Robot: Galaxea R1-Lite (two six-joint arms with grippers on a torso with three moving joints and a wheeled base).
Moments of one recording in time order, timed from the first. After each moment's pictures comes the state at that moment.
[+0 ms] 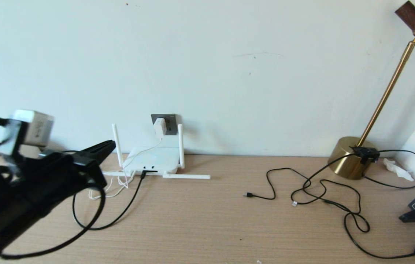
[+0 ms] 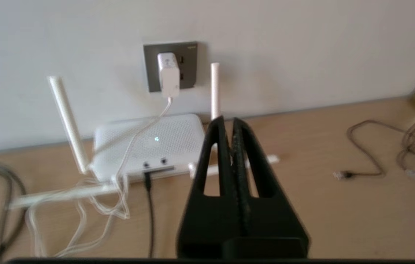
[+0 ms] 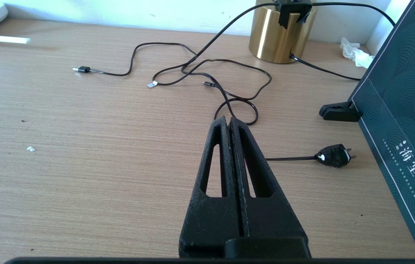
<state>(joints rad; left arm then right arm) -0.29 1.31 -0.40 -0.97 0.01 0.05 0.01 0.00 -0.02 0.03 0.01 -0.03</state>
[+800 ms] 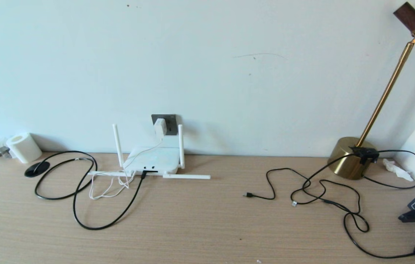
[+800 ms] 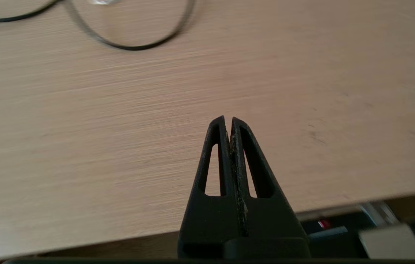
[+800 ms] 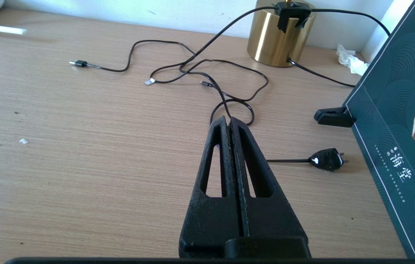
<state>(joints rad) -0.07 0.28 -0.07 0.12 -0.01 0.07 0.01 0.00 -0.01 0.03 0.02 -0.08</state>
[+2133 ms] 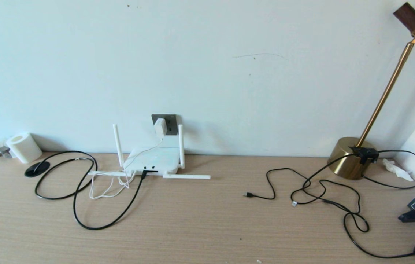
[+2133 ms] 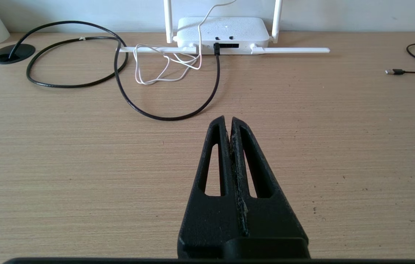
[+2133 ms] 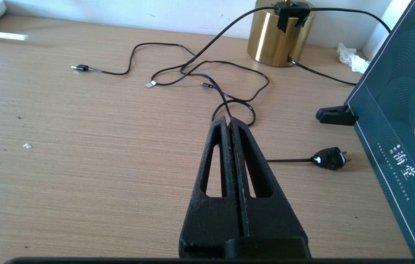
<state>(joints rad) 0.00 0.00 0.00 0.00 0.00 -0.01 0.01 0.00 -0.01 0.02 0.01 -0.06</state>
